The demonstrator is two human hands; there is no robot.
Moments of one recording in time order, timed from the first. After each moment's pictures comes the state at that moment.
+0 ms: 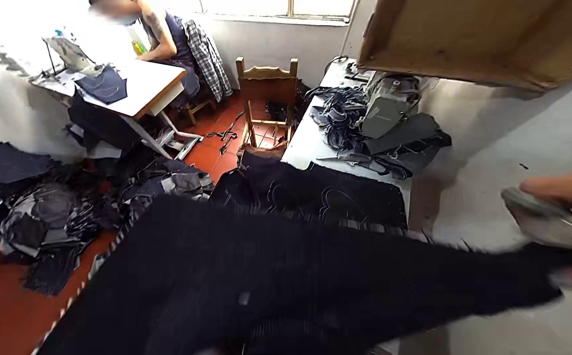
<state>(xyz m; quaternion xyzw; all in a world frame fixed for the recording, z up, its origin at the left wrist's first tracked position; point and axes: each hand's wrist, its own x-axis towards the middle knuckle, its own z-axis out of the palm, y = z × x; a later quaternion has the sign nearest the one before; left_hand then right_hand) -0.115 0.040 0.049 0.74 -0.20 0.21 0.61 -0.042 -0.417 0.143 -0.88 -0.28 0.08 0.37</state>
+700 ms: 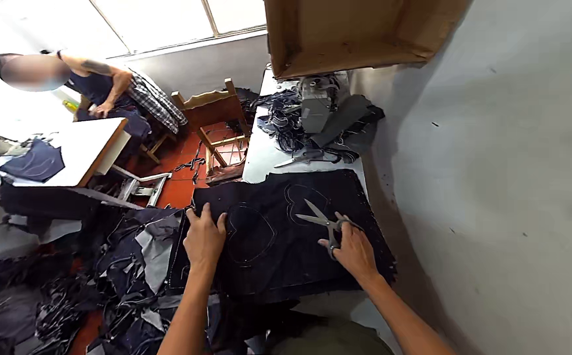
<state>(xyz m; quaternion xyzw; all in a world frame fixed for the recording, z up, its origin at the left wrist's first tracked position) 0.108 -0.068 -0.087 1.00 -0.01 0.03 0.08 -0.066 -0.361 -0.232 -0.93 0.23 -0.07 0.27</state>
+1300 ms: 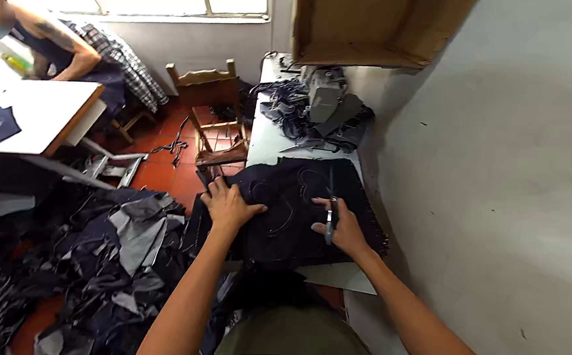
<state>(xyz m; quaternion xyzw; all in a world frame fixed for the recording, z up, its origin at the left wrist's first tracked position) 0.120 -0.030 -0.076 0.98 -0.11 -0.16 0.06 -0.054 -0.274 -0.131 -0.89 0.15 -0.08 0.43</state>
